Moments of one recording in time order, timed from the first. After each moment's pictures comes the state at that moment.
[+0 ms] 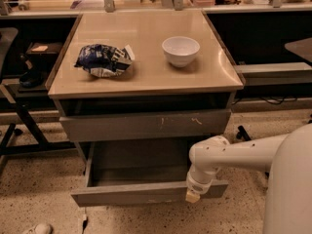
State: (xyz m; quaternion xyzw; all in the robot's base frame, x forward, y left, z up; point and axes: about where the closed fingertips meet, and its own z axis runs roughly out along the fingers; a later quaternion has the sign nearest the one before) arm 0.448 -0.138 0.422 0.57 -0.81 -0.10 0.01
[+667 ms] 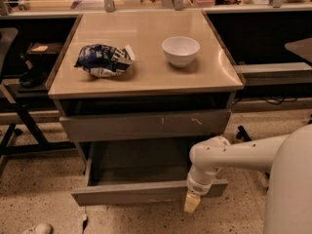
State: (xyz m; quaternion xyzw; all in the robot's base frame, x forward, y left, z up) arm 0.448 -0.138 0.422 0.57 -0.81 -0.10 0.01
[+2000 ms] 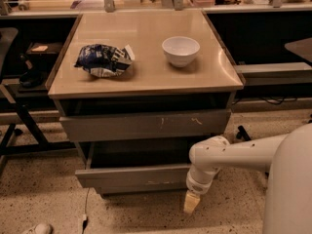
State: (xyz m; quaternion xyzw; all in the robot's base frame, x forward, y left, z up) arm 0.448 -0.138 0.422 0.57 -0.81 -0.10 0.01
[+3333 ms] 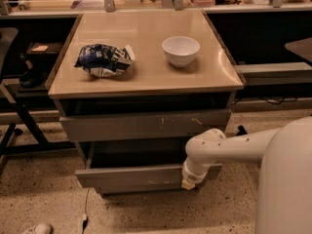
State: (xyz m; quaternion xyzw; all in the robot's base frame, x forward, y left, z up) arm 0.495 -0.128 0.430 0.56 -0.83 -0.06 -0.04
